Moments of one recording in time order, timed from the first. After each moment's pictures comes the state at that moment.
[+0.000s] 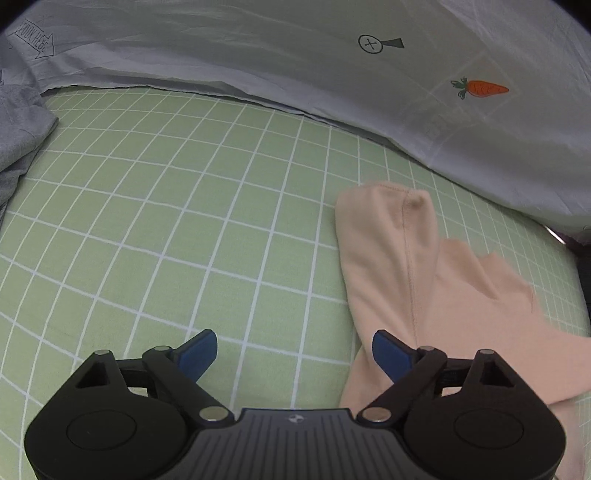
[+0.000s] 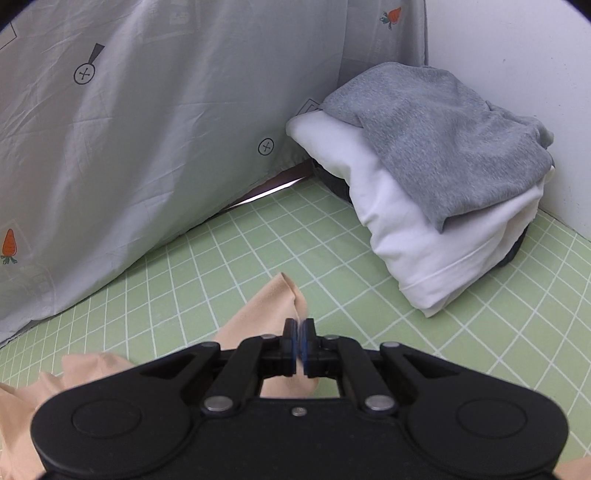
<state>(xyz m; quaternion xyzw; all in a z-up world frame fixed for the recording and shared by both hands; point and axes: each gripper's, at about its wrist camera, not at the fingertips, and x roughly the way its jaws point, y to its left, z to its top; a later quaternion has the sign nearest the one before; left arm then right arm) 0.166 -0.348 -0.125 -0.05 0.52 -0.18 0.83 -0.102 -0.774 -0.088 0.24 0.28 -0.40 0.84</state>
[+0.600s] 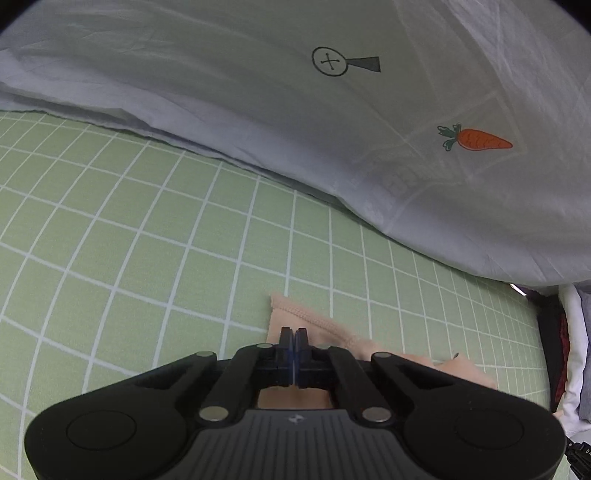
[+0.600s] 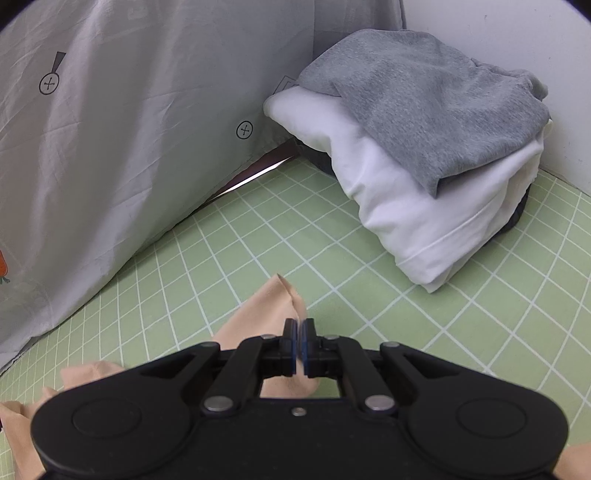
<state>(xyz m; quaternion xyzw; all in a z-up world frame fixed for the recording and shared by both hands) 0.261 -0.407 -0.134 -0.08 0.49 -0.26 0.83 -0.104 -0.792 -0.103 0.28 0.28 -0.40 0.83</state>
